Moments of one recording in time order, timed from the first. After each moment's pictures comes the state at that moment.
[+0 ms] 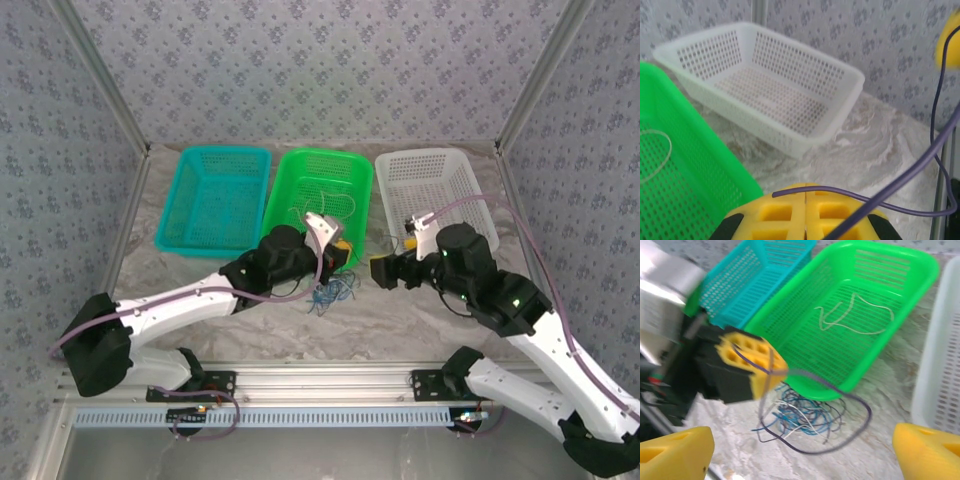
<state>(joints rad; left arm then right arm) -0.97 1.31 0.85 0.19 0.10 -0.21 0.72 0.76 1.02 -0.81 0.01 0.28</state>
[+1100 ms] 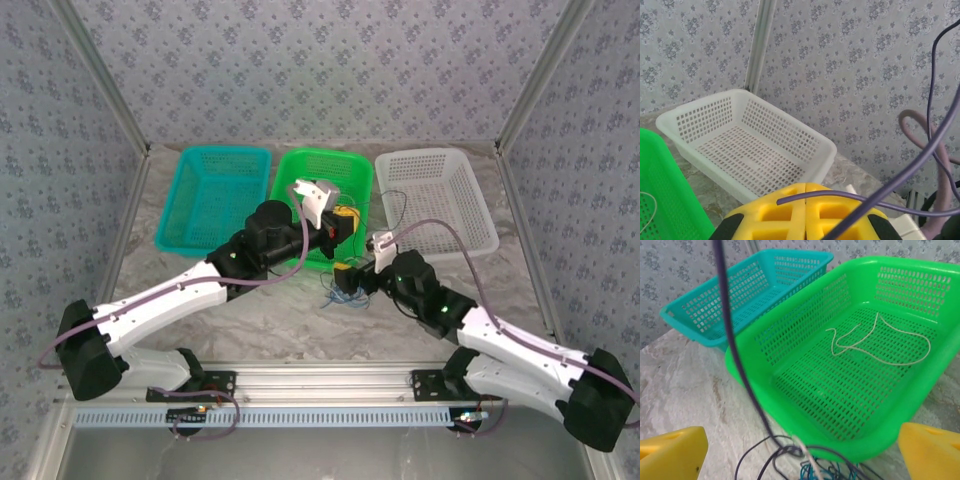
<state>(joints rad) -0.97 1.28 1.06 0.12 0.09 -0.34 0.84 0.92 0.51 0.09 0.12 0.24</state>
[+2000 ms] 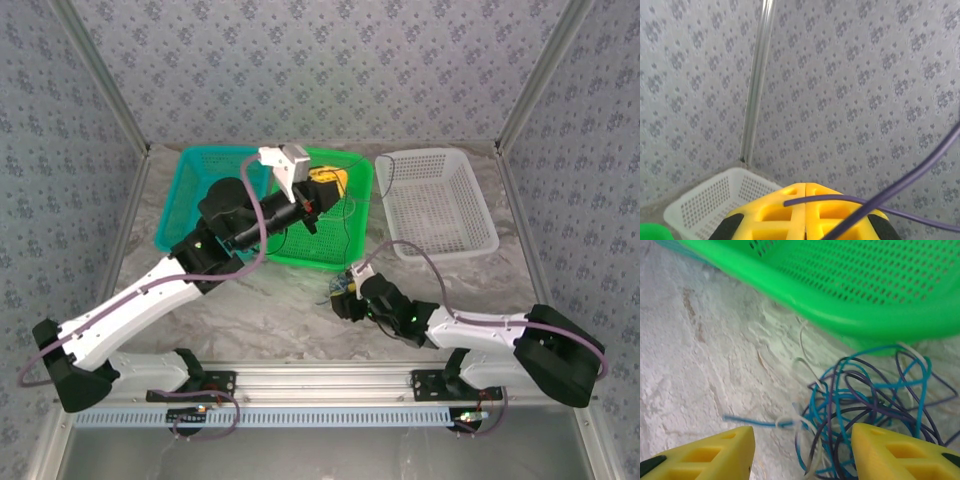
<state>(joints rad) -0.93 1.19 1.27 0.10 0.12 -0.25 0.98 1.19 0.36 0.22 0.16 0.44</state>
